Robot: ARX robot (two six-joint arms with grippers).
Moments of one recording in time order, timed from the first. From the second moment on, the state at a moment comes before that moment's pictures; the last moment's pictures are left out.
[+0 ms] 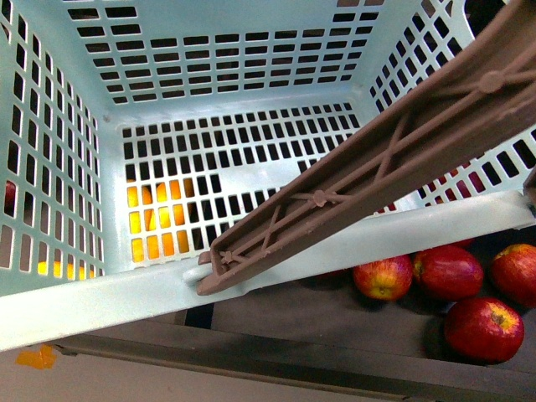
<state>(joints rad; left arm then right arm) -0.61 1.57 1.30 -0.33 0.24 -0.93 -0.63 3.26 2.90 -0.41 0.08 -0.62</state>
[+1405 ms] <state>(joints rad) -0.61 1.57 1.30 -0.33 0.24 -0.93 -0.78 2.42 1.74 0.02 -0.23 -0.56</state>
